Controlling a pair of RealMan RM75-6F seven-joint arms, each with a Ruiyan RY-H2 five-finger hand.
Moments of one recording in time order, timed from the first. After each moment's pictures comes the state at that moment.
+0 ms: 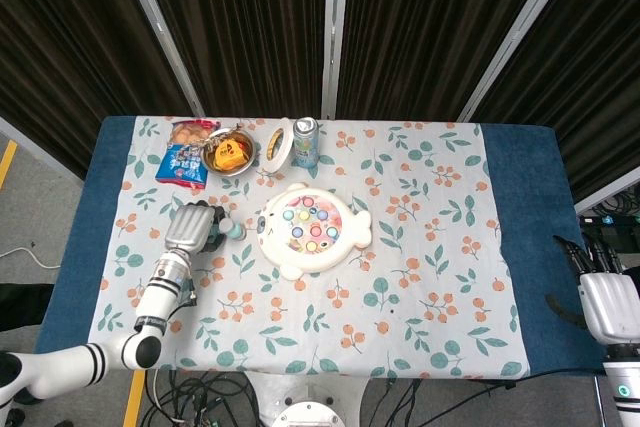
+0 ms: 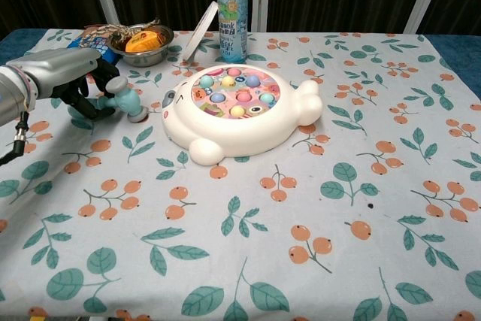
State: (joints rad) left arm -0.69 -1.64 -0.19 -1.31 0.97 0.99 0.38; right arm 0.10 -1.07 0.05 -1.56 -1.52 1.45 0.04
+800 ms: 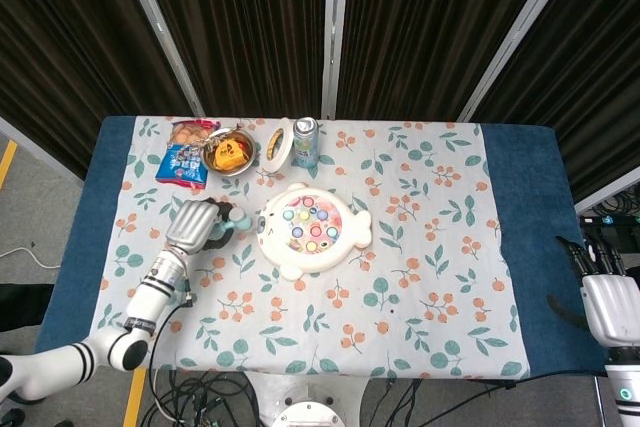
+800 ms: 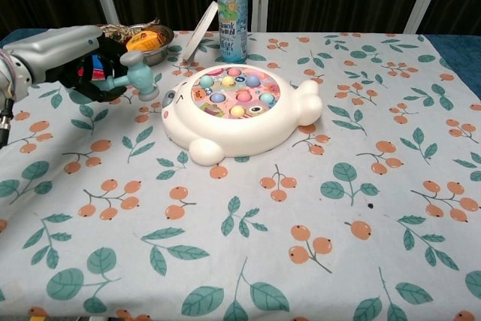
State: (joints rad) left arm -0.67 -1.61 -0.15 -1.25 1.29 1.05 0.02; right arm 0.09 -1.06 0.05 -1.57 -1.52 1.47 0.03
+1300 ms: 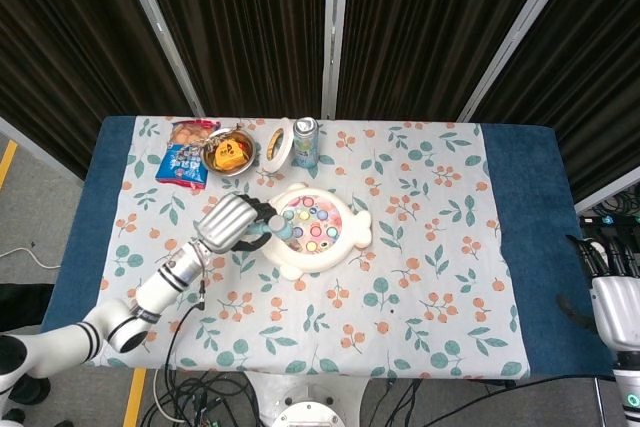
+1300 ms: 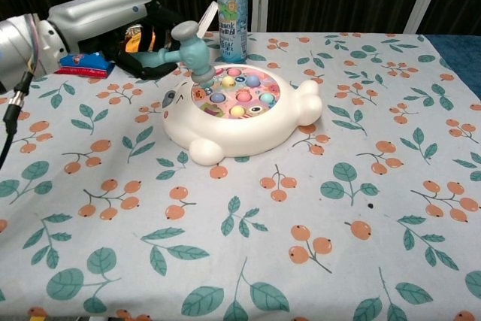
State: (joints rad) left arm -0.80 -1.61 -0.11 -1.15 1.63 1.13 -0.26; right arm 0.06 -1.03 0.06 -1.63 -1.52 1.52 -0.04
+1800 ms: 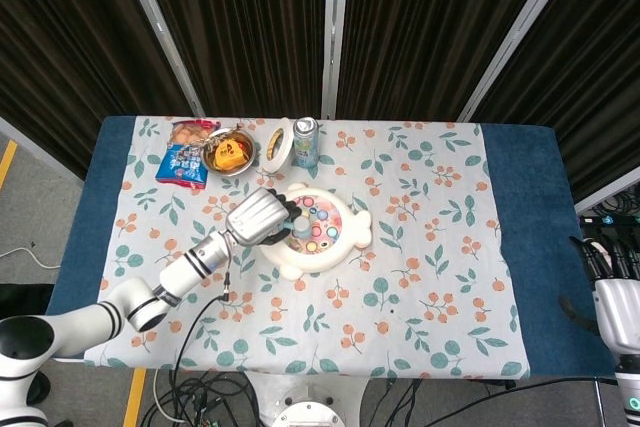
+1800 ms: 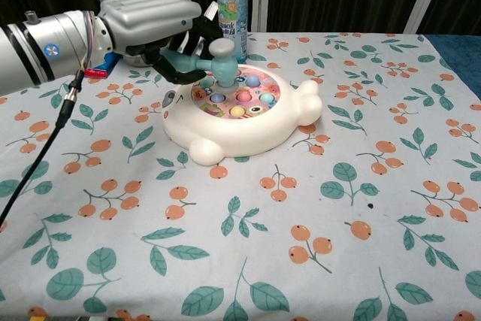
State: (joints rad) left arm -0.92 -1.65 -0.12 -1.08 1.64 1.01 -0.09; right arm 0.05 -1.02 0.06 -1.64 -1.52 1.52 -0.05
